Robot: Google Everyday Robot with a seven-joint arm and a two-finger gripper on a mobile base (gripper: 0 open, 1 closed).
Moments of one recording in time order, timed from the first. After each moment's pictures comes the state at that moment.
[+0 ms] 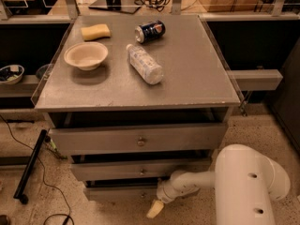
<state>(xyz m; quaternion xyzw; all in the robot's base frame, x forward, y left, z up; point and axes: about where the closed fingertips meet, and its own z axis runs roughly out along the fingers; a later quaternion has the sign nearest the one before) 0.507 -0.026 0.184 -0.55 0.79 0.22 0.17</state>
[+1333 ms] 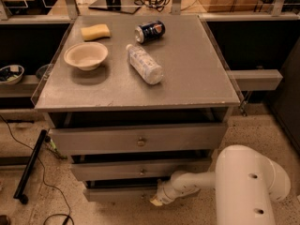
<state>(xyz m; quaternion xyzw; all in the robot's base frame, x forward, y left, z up) 0.506 -0.024 0.182 -0.55 0.79 0.22 0.17</state>
